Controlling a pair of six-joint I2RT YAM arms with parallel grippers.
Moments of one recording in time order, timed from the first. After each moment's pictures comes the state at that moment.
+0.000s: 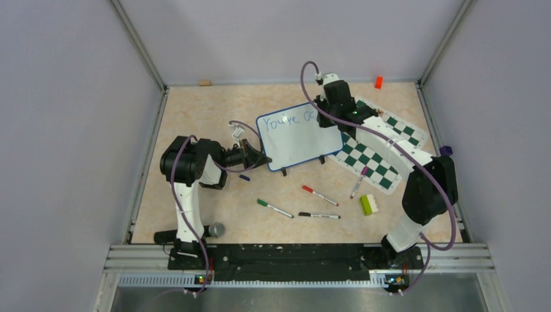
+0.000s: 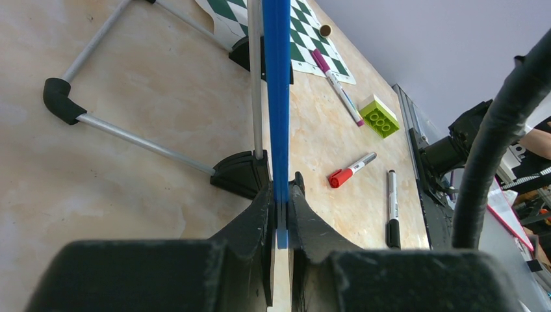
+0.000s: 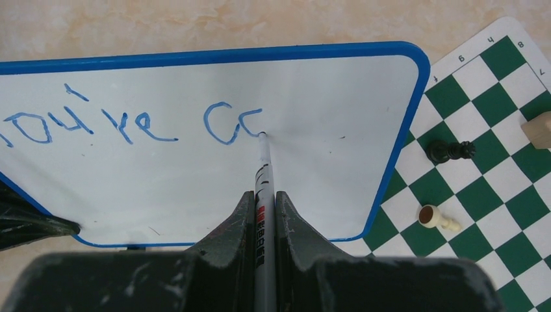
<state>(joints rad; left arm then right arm) -0.16 2.16 0.66 1.55 1.14 -0.74 0.50 1.67 1.43 -0.42 0.14 0.14</state>
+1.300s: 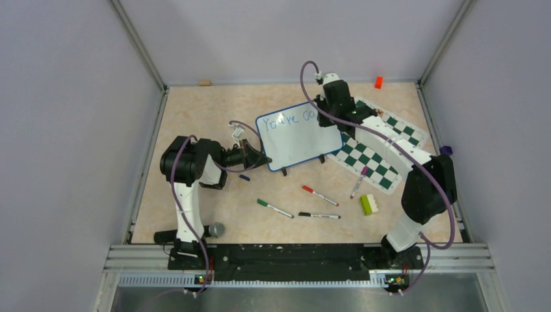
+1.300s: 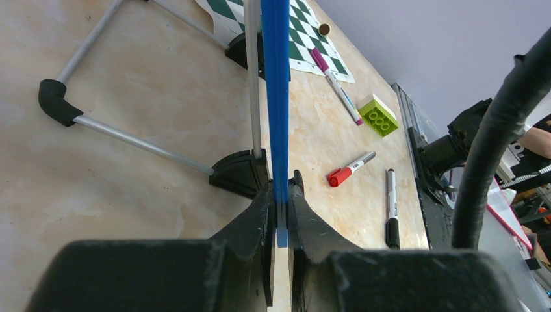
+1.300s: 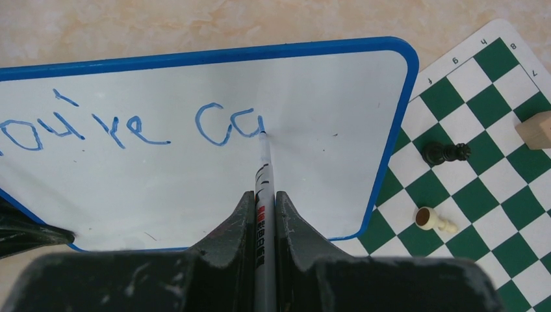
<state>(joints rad) -0.16 2.16 0.66 1.55 1.15 -0.74 0.50 1.68 1.44 -0.41 0.16 0.14</state>
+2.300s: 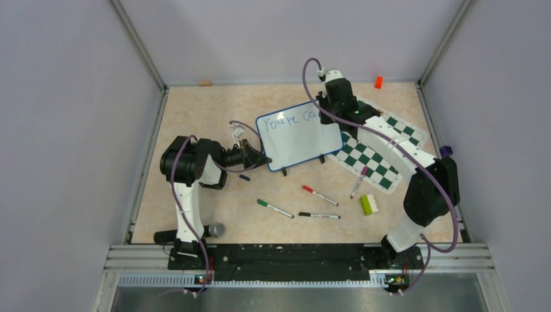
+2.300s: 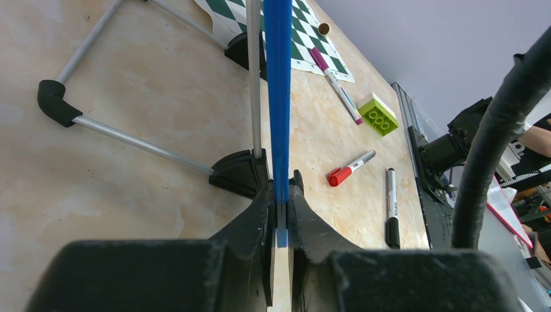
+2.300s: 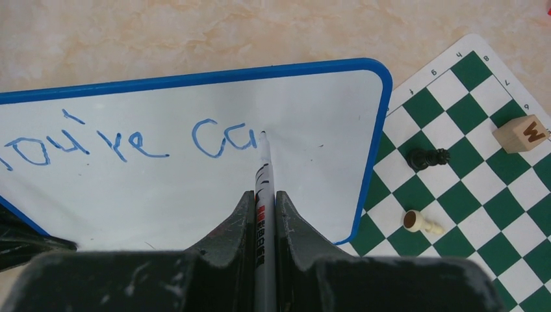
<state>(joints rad) -0.16 2.16 0.66 1.55 1.15 -0.74 0.50 1.65 1.44 -0.40 0.19 0.14</state>
